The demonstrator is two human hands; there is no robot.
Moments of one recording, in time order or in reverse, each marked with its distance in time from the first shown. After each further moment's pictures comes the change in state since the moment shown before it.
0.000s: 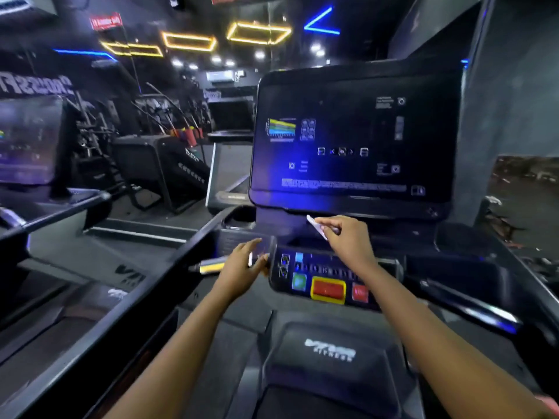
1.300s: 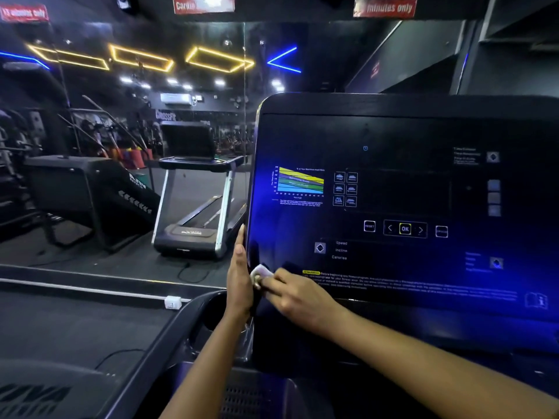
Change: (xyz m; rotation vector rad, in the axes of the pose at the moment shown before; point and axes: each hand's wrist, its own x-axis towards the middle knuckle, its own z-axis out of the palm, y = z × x) left_hand 0.321 -0.090 0.046 -1.045 0.253 0.080; right_hand 0.228 0.060 0.201 -0.749 -0.082 -1.079
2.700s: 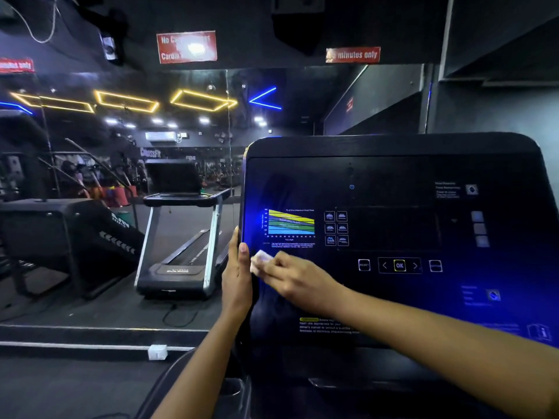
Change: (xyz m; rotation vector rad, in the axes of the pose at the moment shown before) left_hand 0.071 0.025 0.020 0.190 -0.014 0.093; right_hand 0.042 0.082 -0.014 -0.241 0.039 -0.102
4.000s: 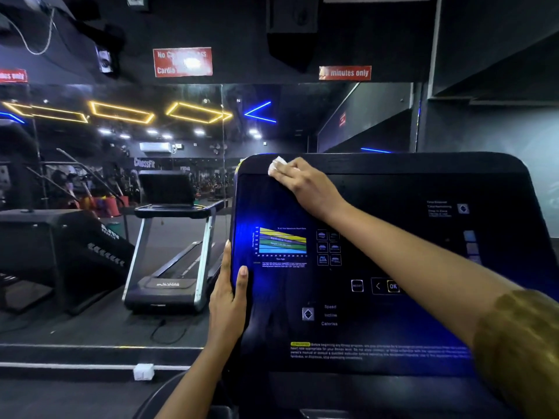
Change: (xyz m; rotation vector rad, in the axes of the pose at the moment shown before) left_hand -0.005 0.003 -0.002 0.226 -0.007 0.112; right_hand 0.060 0.164 -0.004 -0.064 0.097 0.300
